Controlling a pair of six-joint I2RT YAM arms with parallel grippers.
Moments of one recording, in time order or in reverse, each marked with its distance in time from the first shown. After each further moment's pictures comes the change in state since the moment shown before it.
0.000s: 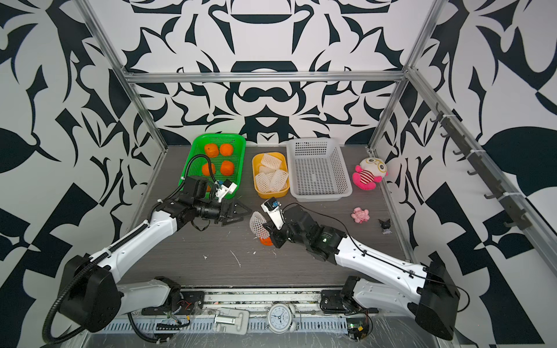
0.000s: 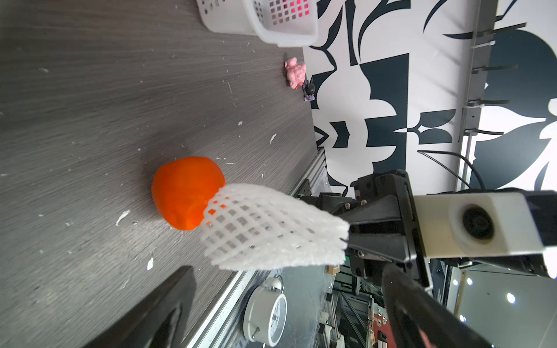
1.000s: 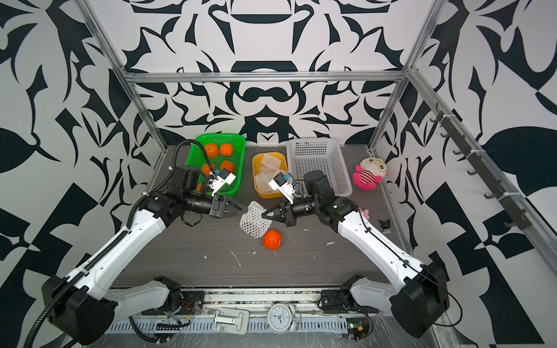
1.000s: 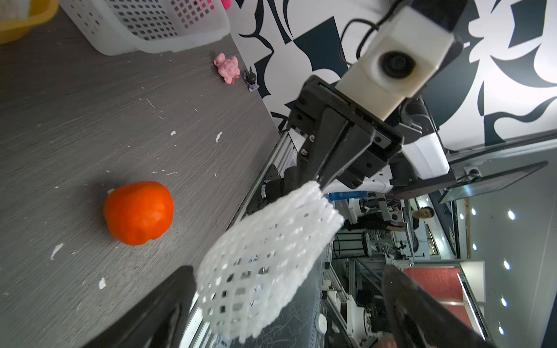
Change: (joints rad) left arm -0.059 -0.076 0.184 -0.190 0.137 0.167; right arm -0.398 0.135 0.230 -0.128 -0.975 0.007
